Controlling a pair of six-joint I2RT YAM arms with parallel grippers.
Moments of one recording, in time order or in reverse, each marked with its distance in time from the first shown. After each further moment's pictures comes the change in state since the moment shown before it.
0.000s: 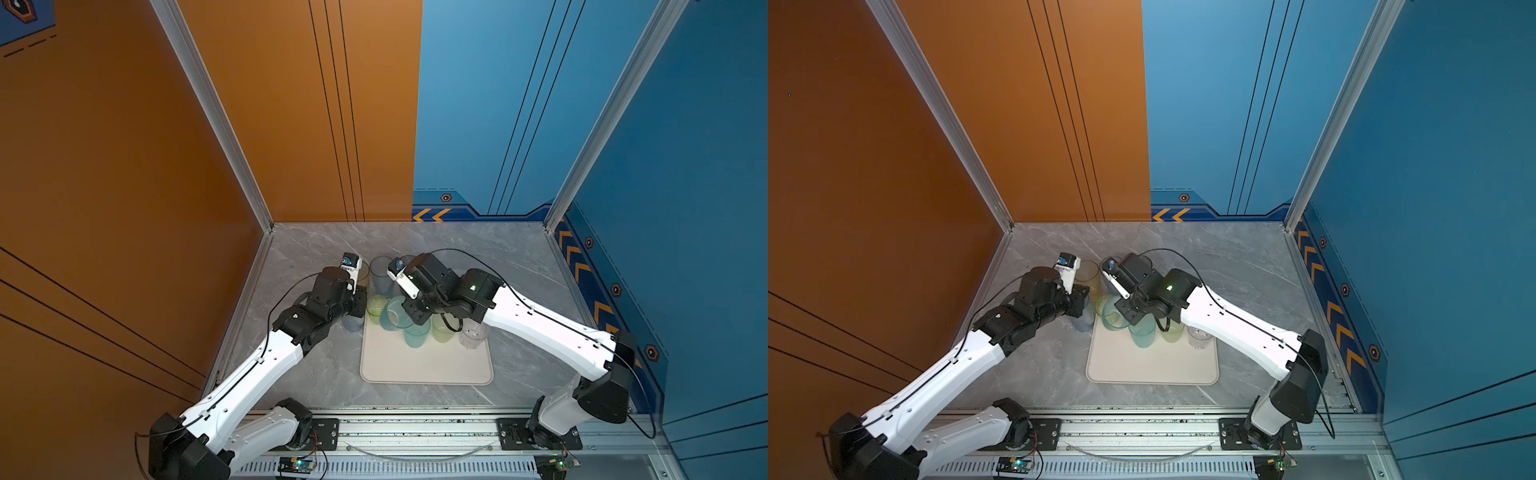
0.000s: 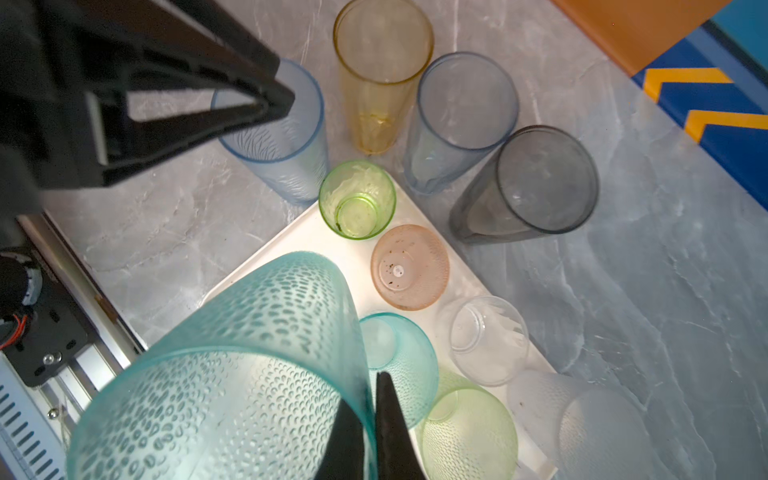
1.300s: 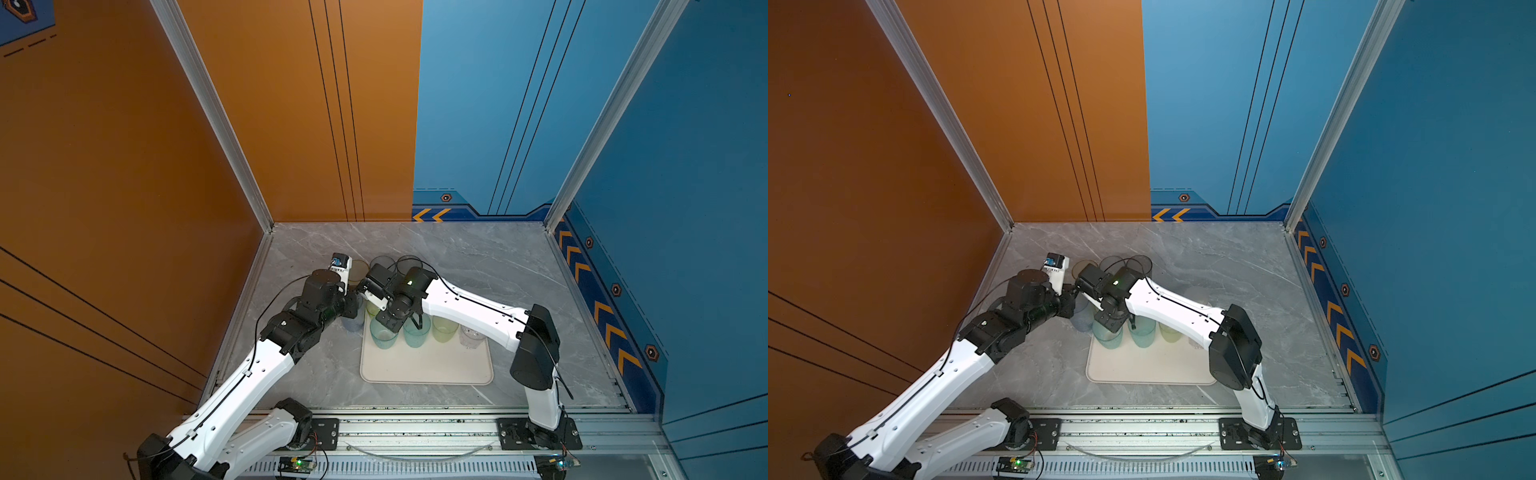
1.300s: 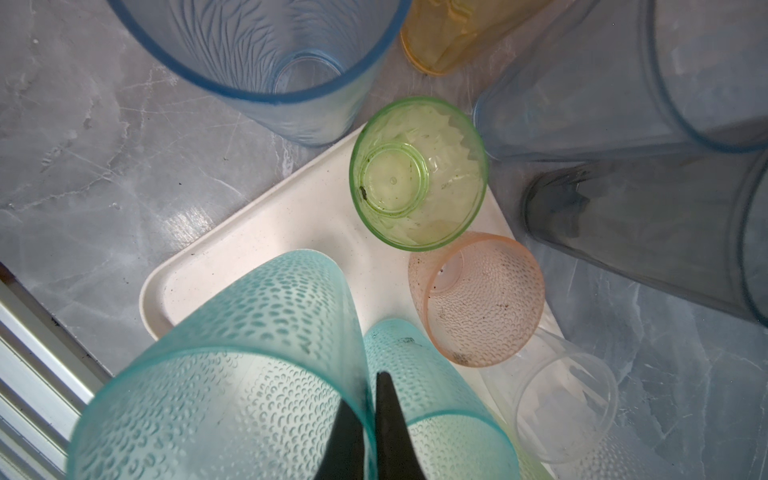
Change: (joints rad) left arm 0.023 -0.061 0.000 -0.048 -0.037 0.004; right arm 0.039 0.372 0.265 -0.186 0.012 -0.067
